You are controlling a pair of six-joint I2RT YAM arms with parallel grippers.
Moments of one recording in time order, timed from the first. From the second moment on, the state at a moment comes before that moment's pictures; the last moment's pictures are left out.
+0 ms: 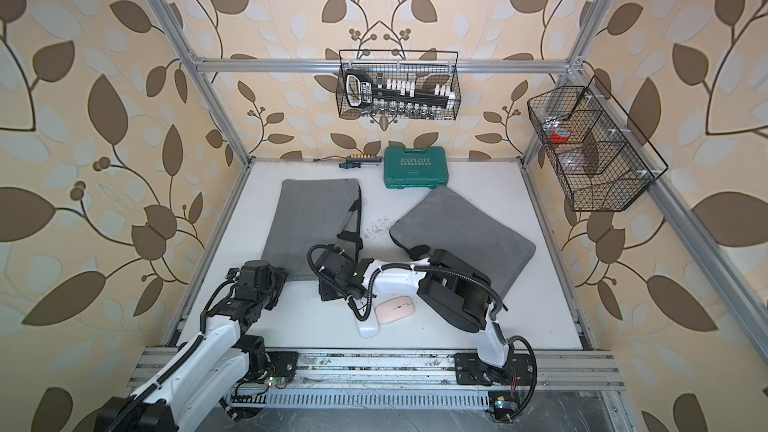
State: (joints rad) left arm -0.08 0.71 0.23 -0.35 -0.13 -1.27; right arm 1.12 1.98 1.26 -0.20 -0.02 0.85
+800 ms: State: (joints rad) left arm -0.07 0.85 0.73 -0.95 -0.06 -0.87; right arm 1.36 1.50 0.79 -0.41 0.28 0.98
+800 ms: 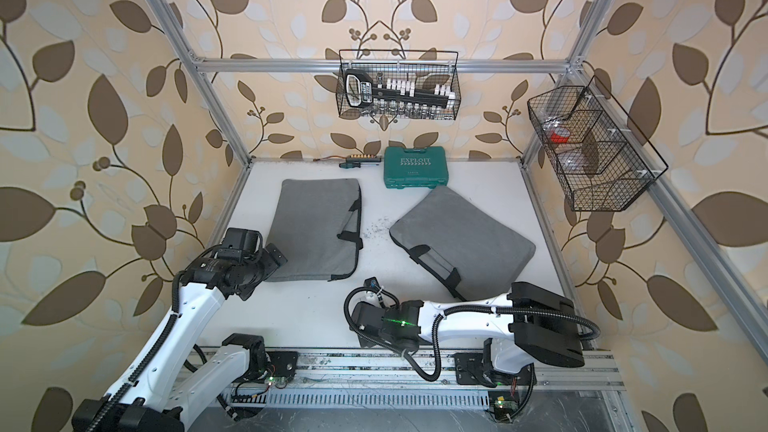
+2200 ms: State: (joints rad) left arm -0.09 0.86 0.67 -0.61 0.25 -0.80; right arm 1.28 1.72 0.93 -0.45 0.38 0.96
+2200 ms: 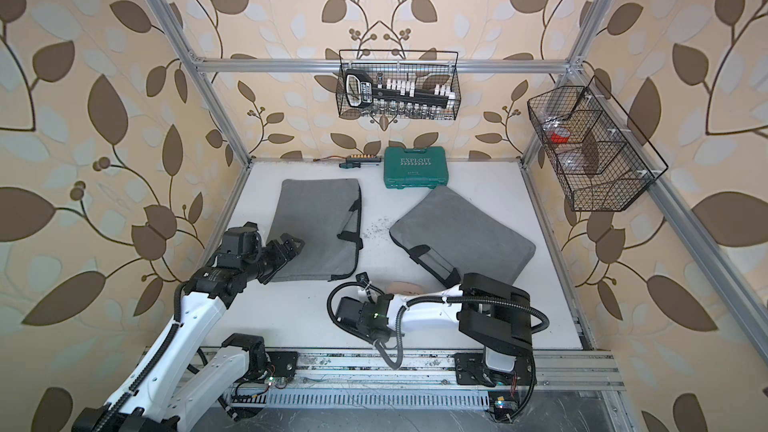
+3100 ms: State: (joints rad) left arm -0.44 1.96 1.40 -0.61 -0.18 -0.60; right arm 0.95 1.30 0.73 -0.23 0.34 0.79
